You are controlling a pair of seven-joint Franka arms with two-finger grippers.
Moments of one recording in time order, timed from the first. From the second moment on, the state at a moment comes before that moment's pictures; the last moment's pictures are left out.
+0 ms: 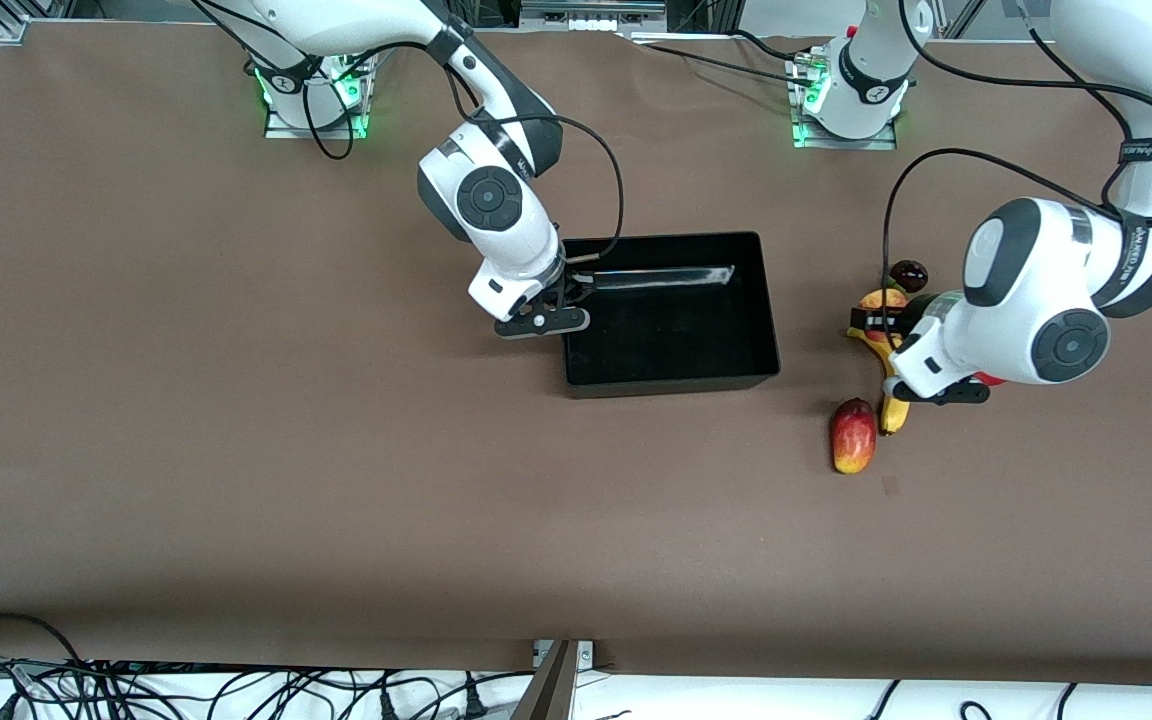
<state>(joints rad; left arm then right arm) 0.14 0.40 -0.29 -1.74 -0.01 1.67 -0.16 0.57 0.58 0.22 -1.69 0.08 2.33 0.57</state>
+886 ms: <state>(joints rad) 0.01 0.44 -0.30 -1.72 -0.03 1.67 -0.17 0.56 0.67 0.20 -1.62 0.08 2.39 0.63</state>
